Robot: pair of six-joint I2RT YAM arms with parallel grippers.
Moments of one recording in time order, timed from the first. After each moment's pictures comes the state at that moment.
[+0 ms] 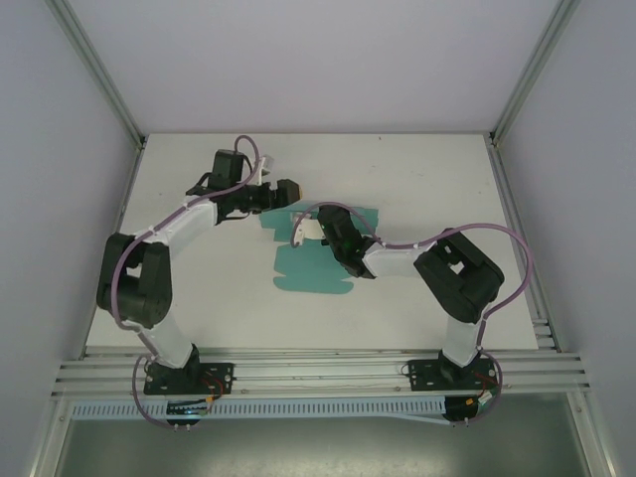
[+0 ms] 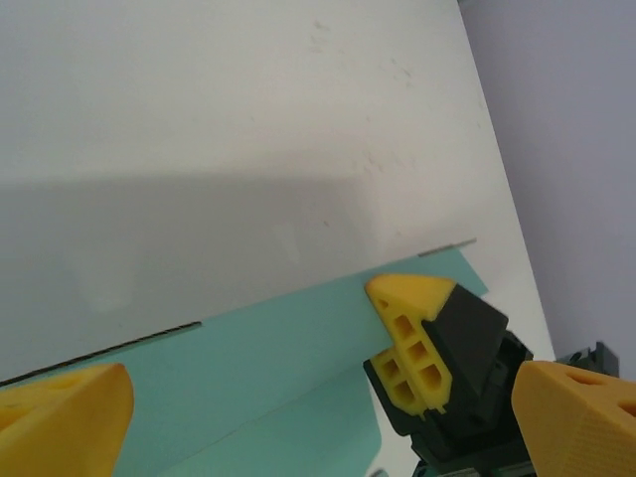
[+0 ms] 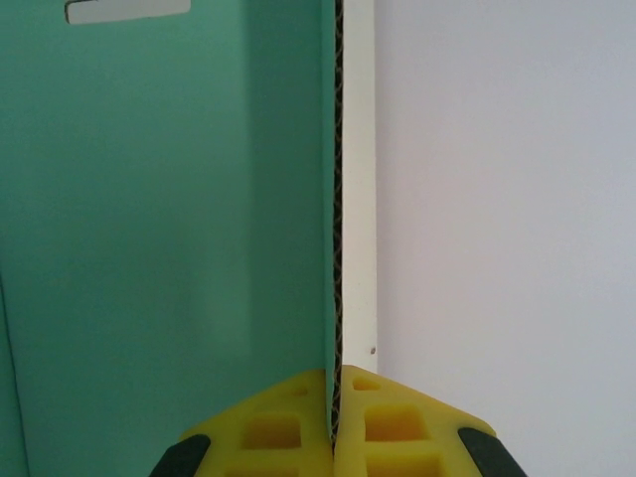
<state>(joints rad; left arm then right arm) -0.29 1.74 1.19 -0.22 0.69 -0.49 0.83 1.83 0.93 0.45 0.50 -1.22</state>
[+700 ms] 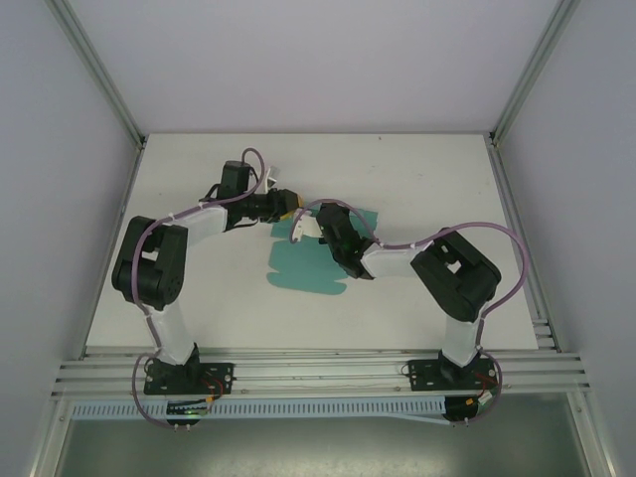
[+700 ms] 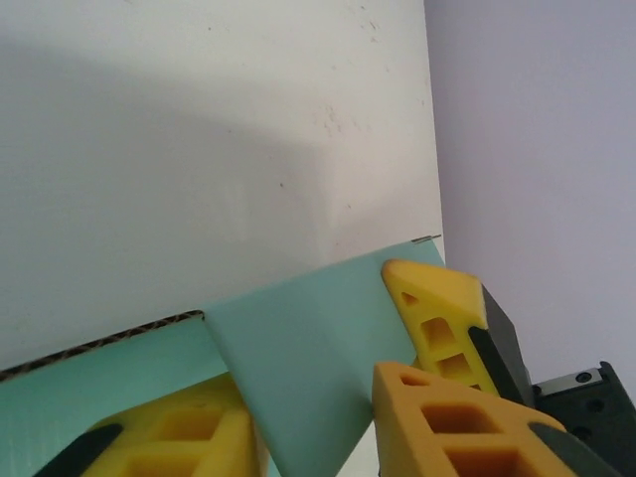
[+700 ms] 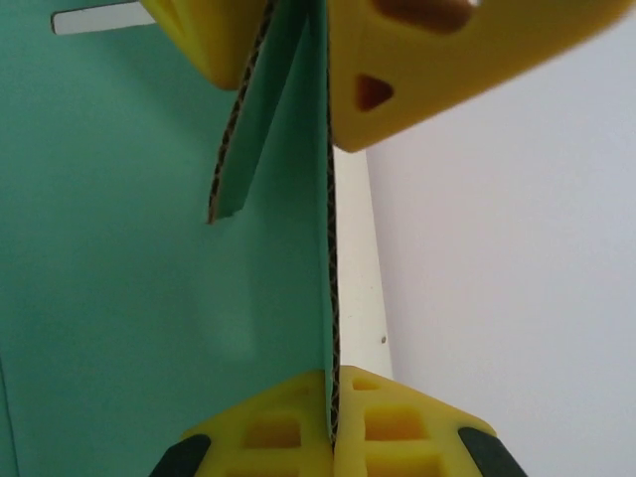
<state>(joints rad) -0.29 1.86 1.11 0.06 0.85 -0.75 0.84 1.85 0.93 0.50 0.53 -1.13</state>
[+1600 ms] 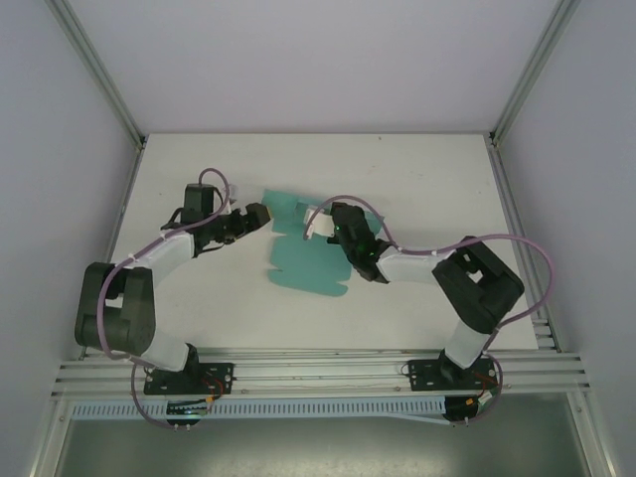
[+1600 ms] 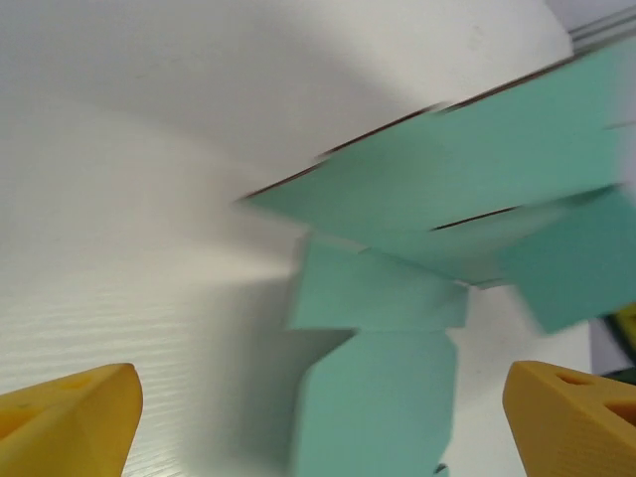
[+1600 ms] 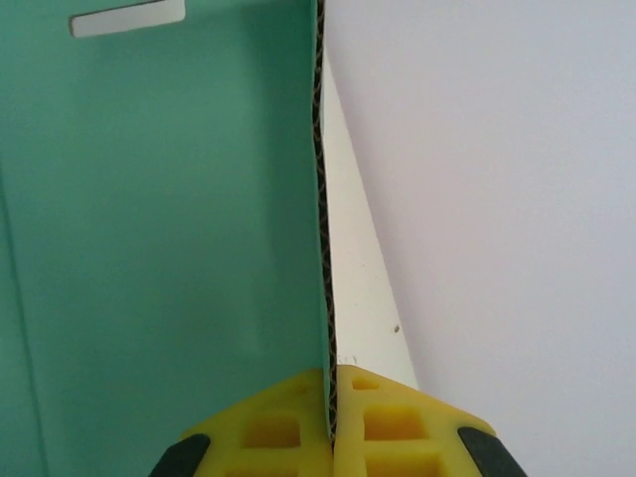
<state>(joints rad) -0.14 1.51 0.80 -0.10 0.57 -0.58 0.78 1.69 0.82 0.50 0.44 -1.01</state>
